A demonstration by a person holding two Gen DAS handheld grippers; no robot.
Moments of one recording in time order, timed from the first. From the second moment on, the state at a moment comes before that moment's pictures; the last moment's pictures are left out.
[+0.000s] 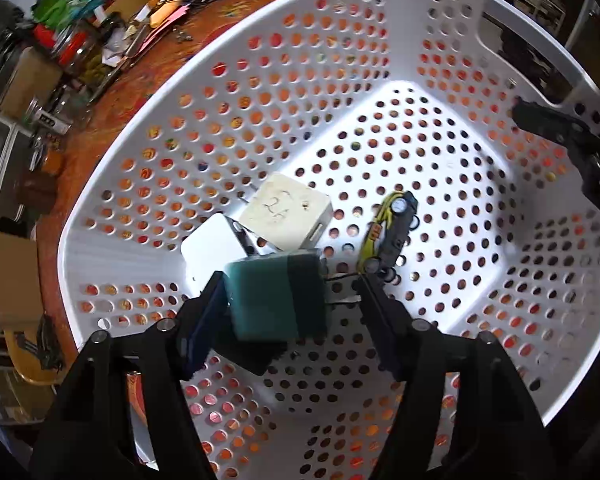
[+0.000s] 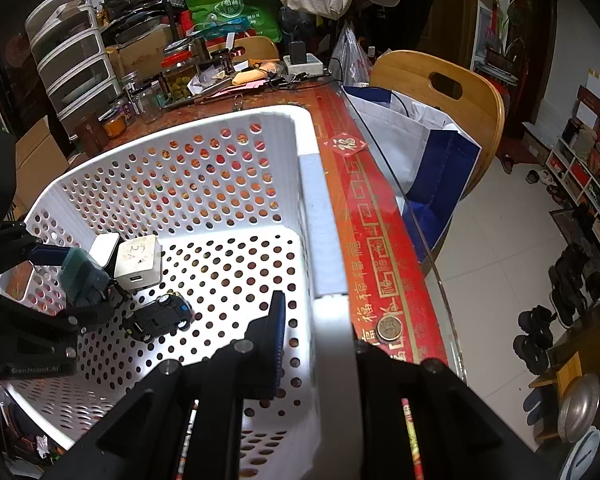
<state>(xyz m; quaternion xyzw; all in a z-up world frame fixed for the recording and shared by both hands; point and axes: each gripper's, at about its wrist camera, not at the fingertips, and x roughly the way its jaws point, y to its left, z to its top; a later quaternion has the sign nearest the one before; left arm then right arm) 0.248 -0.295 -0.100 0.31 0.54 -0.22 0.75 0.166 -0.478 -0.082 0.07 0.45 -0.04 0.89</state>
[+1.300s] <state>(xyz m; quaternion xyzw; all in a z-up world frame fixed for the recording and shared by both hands) 0.319 -0.037 -0.171 0.00 0.49 -0.02 0.87 0.163 -0.480 -0.083 0.07 0.46 -0.04 0.89</state>
